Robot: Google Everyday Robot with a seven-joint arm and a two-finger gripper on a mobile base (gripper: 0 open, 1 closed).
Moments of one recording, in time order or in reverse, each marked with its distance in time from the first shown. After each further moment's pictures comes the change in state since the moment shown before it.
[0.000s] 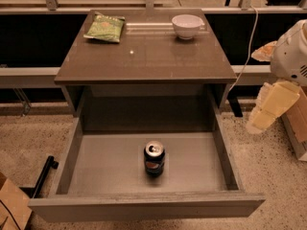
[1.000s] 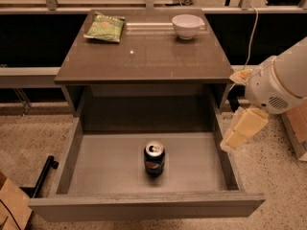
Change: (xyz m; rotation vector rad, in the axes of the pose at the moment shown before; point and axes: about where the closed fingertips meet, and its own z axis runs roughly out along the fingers) arm -0.010 0.026 0.060 -0.037 -0.110 0.024
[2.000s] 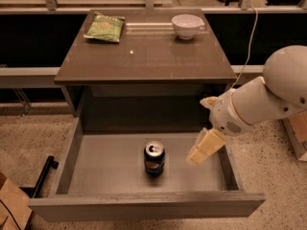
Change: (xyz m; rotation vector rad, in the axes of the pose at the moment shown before) arm -0.018 0.027 0.097 -0.098 -0.120 0.072
